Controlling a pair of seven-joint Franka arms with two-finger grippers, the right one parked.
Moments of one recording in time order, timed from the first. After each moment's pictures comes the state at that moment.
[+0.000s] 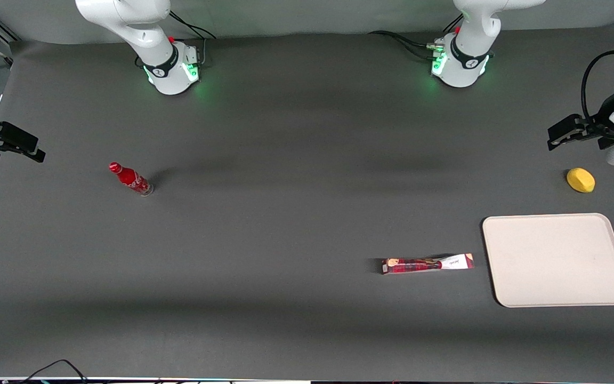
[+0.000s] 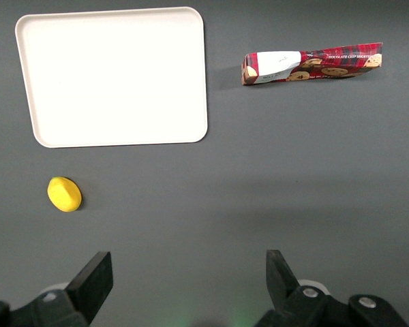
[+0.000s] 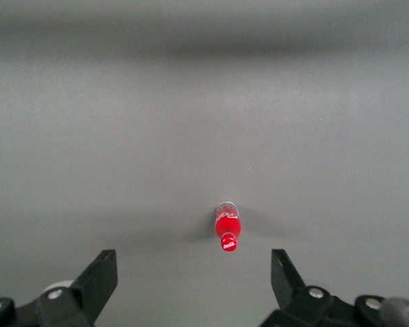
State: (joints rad) arm 0.04 -0.03 -0.08 -1.64 0.02 1.55 -0.03
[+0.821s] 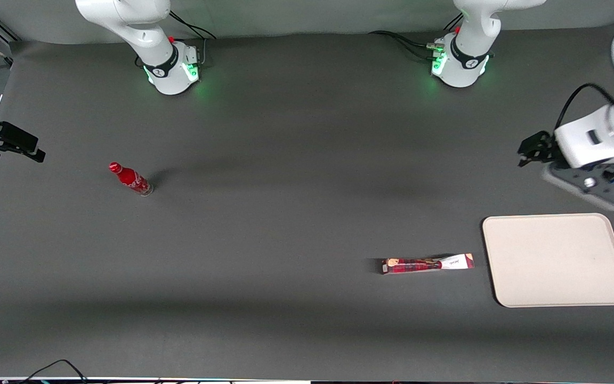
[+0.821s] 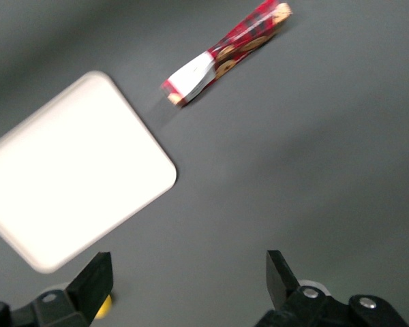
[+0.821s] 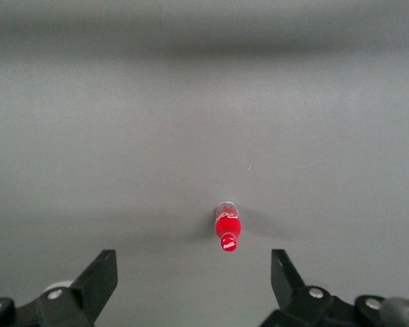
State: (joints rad) arm 0.02 0.13 -0.14 -1.56 0.02 1.62 0.47
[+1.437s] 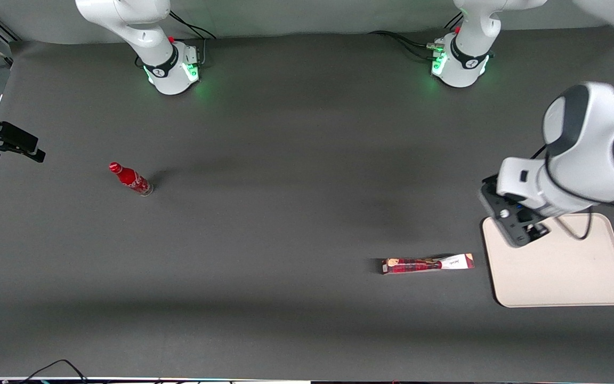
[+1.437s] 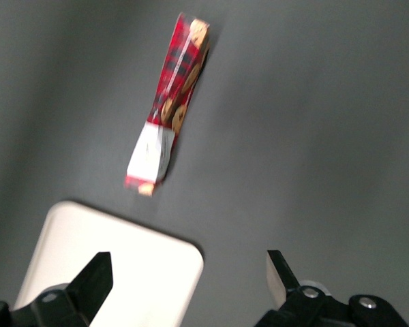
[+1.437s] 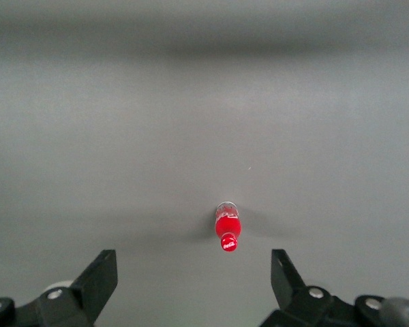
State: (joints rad) arm -0.02 0.33 -0.18 -1.55 0.01 1.82 0.97
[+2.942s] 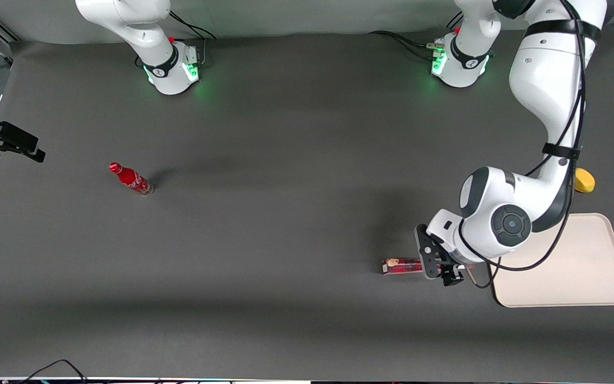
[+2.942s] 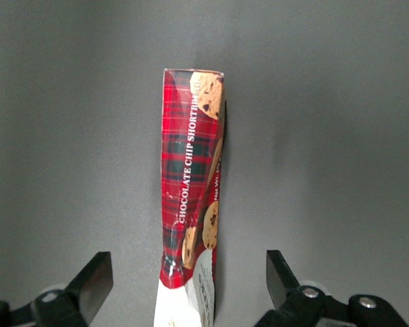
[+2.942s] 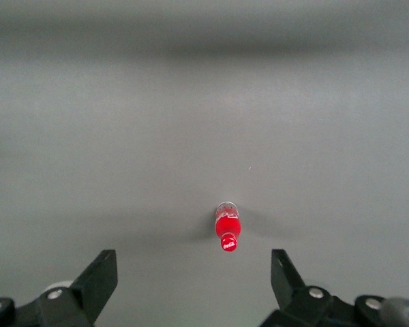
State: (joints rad) arm -0.10 0.68 -0.21 -1.49 0.06 2.20 1.15
